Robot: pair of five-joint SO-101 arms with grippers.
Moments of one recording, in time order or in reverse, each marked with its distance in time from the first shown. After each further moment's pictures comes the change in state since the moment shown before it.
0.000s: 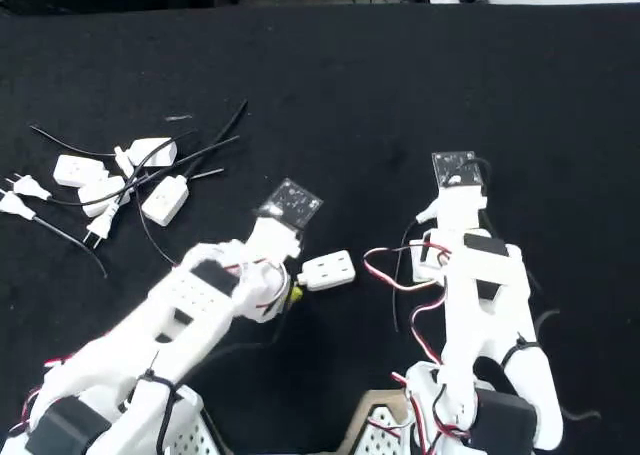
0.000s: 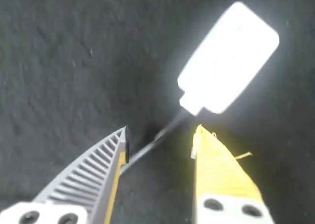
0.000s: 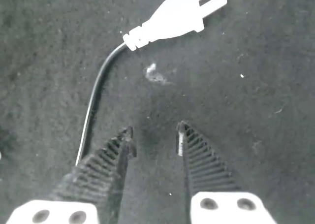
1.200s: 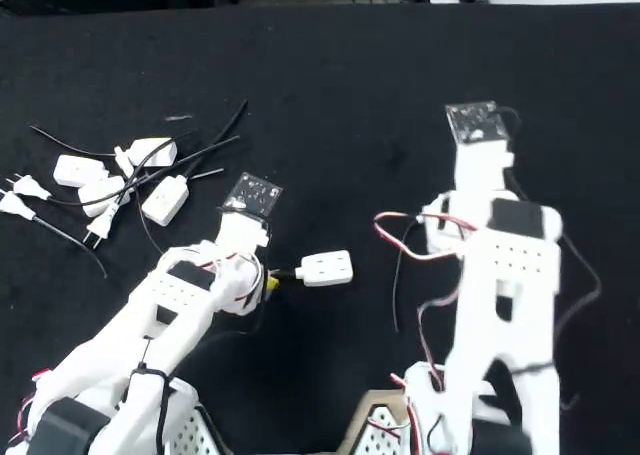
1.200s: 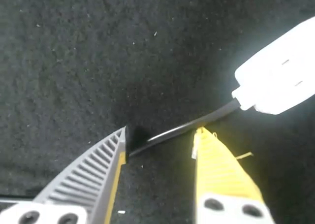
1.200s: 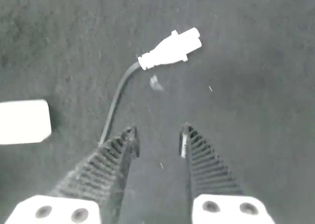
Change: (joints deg) left arm -8.8 -0.1 4.6 -5.0 1.5; right arm -1.3 -8.0 -23.7 28.8 0.7
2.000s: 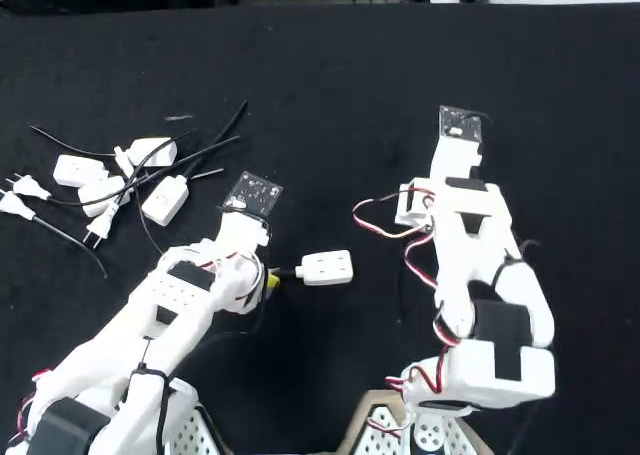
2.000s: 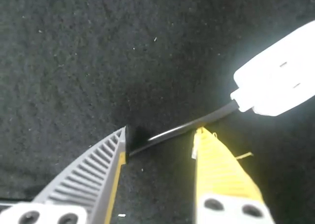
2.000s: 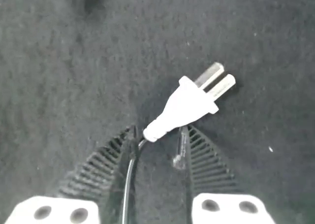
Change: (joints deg) left arm 0.0 0.0 0.1 -0.8 0.0; right arm -4.4 33.8 0.0 -31.2 -20.1
